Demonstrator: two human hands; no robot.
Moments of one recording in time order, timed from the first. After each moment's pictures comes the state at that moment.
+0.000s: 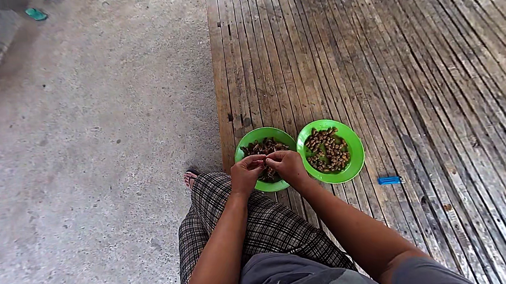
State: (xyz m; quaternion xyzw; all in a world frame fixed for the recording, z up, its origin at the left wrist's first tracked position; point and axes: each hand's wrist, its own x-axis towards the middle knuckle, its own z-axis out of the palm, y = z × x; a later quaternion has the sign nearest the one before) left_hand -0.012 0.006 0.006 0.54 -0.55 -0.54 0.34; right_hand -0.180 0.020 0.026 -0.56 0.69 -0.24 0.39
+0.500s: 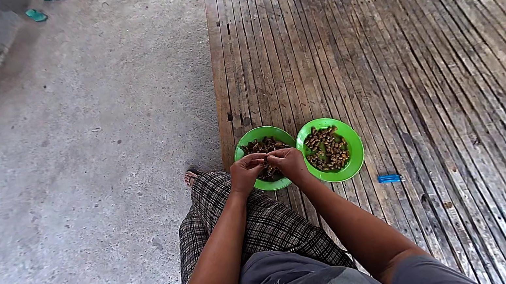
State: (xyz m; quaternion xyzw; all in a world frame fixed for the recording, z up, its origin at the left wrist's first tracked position) left_hand -0.011 0.006 0.004 0.50 -0.54 -0.57 0.37; right_hand -0.185 0.020 0.028 -0.50 0.69 -0.29 0.45
